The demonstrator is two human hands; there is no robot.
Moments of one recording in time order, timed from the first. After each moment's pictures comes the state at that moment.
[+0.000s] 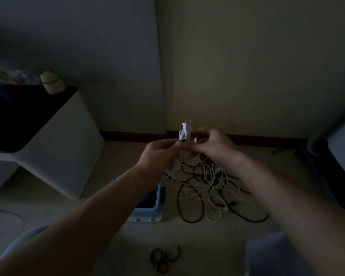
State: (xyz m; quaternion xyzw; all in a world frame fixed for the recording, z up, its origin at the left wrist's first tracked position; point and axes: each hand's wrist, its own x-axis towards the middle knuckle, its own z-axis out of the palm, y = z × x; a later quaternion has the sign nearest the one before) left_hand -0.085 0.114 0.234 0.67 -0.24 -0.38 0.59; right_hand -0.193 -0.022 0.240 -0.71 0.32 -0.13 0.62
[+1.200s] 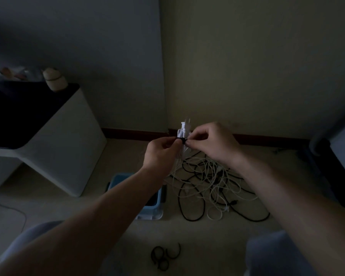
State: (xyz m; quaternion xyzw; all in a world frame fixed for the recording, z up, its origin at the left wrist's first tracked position) left_hand -0.092 0.111 0.232 0.74 -0.23 -0.27 0.57; right_hand -0.187 -0.021 0.246 -0.86 0.25 -0.17 0.42
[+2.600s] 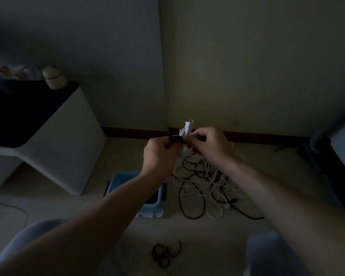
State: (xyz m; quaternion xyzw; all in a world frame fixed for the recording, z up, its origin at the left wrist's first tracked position) left_hand -0.093 0.117 0.229 0.78 -0.27 -0.21 0.53; right_hand -0.185 -0.012 0.224 -0.81 0.27 -0.23 0.47
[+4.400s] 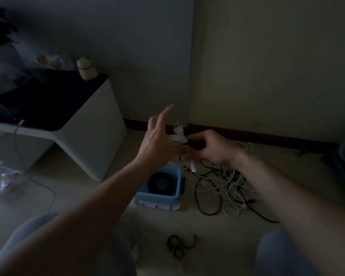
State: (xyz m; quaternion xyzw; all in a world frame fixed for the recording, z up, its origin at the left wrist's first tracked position) left_hand -0.023 0.175 0.225 0.82 -0.40 -0.11 0.40; right_hand -0.140 0.022 0.217 -0.82 0.11 -0.02 0.56
